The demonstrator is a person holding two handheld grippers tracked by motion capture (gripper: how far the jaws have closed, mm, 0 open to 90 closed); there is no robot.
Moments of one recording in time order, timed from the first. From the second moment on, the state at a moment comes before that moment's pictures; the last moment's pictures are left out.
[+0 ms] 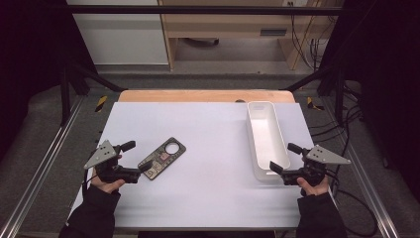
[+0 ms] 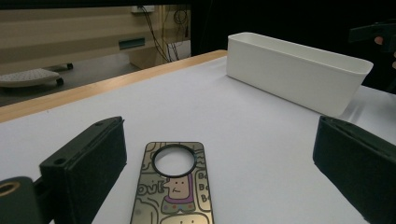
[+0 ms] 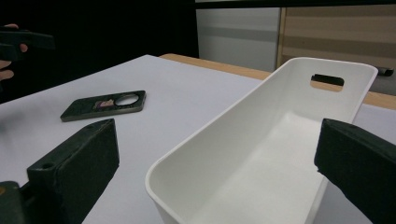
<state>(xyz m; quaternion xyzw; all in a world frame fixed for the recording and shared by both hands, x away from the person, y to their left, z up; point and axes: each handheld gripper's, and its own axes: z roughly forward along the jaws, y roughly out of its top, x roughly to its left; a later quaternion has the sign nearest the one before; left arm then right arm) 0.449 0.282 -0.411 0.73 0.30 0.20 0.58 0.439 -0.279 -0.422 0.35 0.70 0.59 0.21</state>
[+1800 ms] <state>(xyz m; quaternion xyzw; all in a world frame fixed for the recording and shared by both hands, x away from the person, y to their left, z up) 0.486 0.243 -0.401 0.80 0.32 0.18 0.47 0.439 -0.279 -0.422 0.34 0.71 0.58 0.21</state>
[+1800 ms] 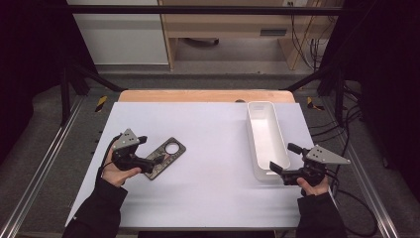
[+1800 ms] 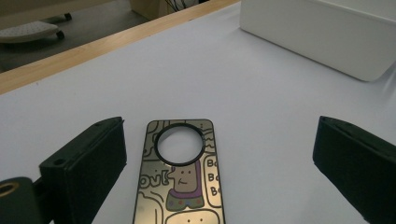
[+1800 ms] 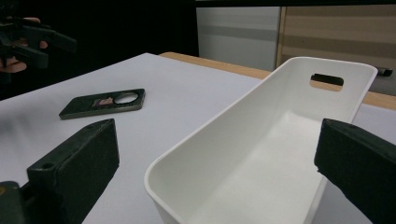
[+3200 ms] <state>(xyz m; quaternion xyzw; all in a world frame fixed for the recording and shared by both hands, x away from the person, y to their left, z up) 0.533 0.222 -0.450 0.85 0.35 0.16 0.37 0.439 -0.279 -0.422 0.34 0.71 0.58 0.21</state>
